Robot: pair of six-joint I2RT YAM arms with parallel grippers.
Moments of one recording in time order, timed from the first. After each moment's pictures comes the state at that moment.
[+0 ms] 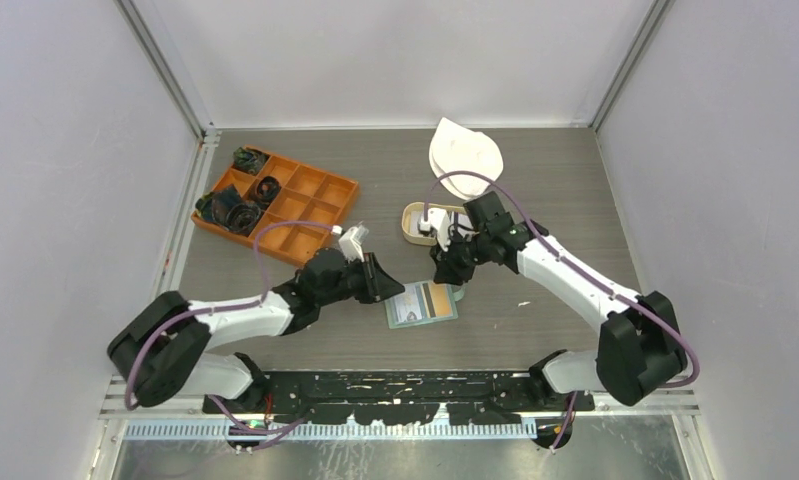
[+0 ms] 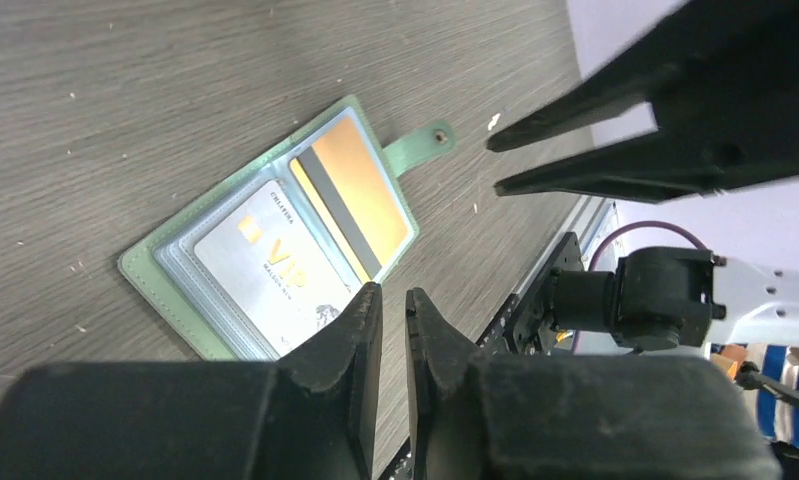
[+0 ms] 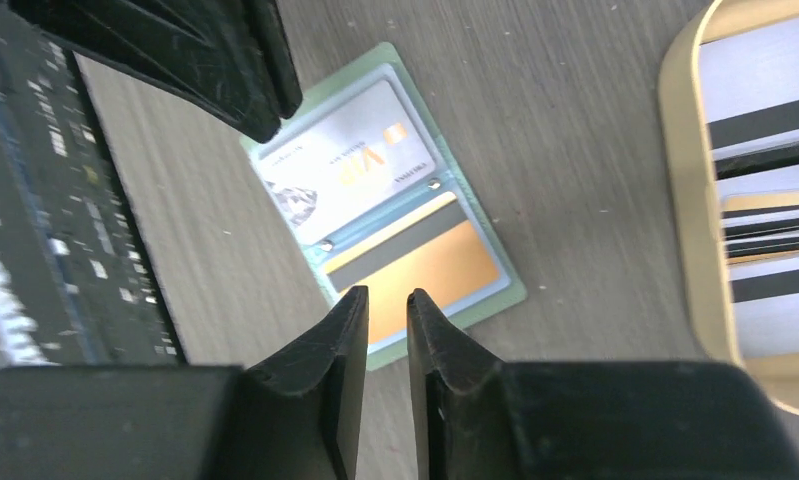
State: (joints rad) left arm -0.79 1.38 0.48 0.50 0.24 -0.88; right arm 0.52 1.33 0.92 -0.55 -0.55 -0.52
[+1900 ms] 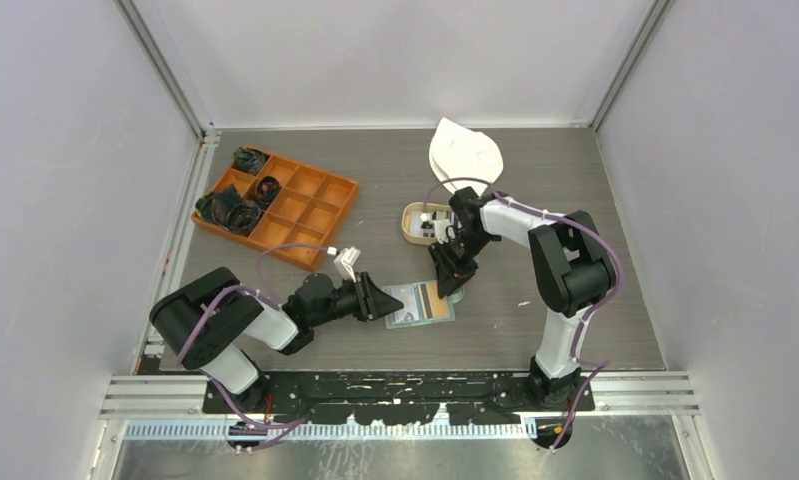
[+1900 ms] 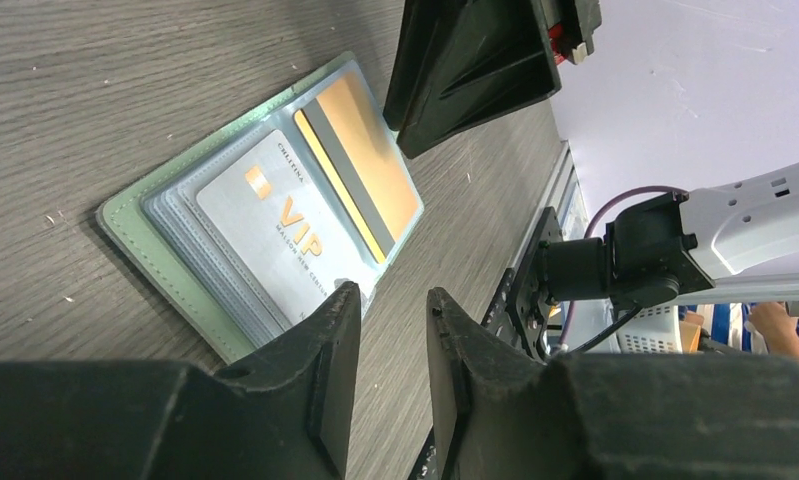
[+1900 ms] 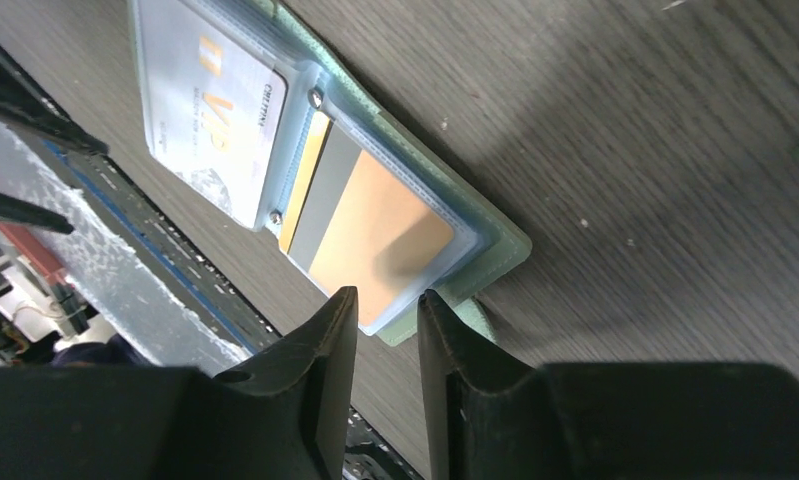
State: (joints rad) left arm -0.79 1.58 0.22 1.12 0.30 -0.93; right arm 0.40 1.86 1.17 -0.85 -0.58 -0.19
